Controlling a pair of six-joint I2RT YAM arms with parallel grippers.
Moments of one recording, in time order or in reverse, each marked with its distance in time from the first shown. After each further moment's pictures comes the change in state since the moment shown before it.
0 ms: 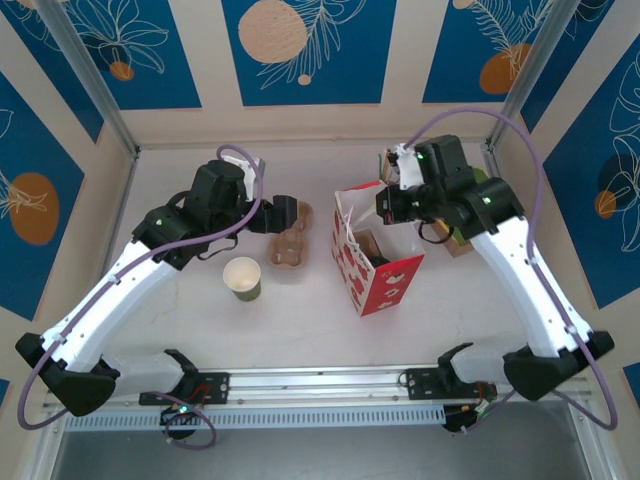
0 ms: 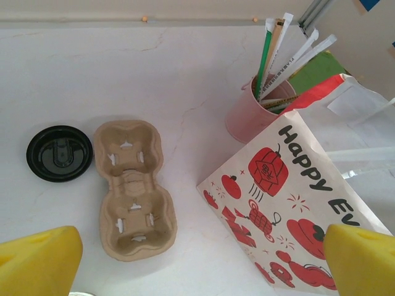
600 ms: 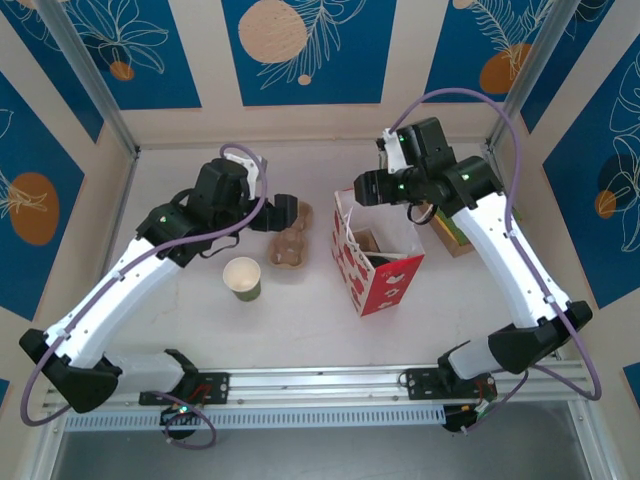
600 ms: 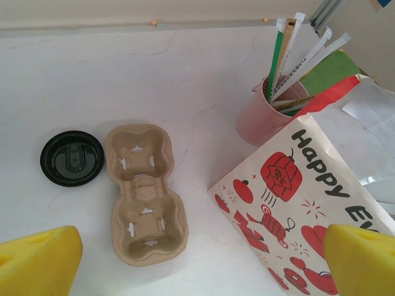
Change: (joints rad) left arm 0.000 0.028 0.011 0.000 -0.030 0.029; right arm -0.002 0.129 0.146 -0.016 0.128 -0.049
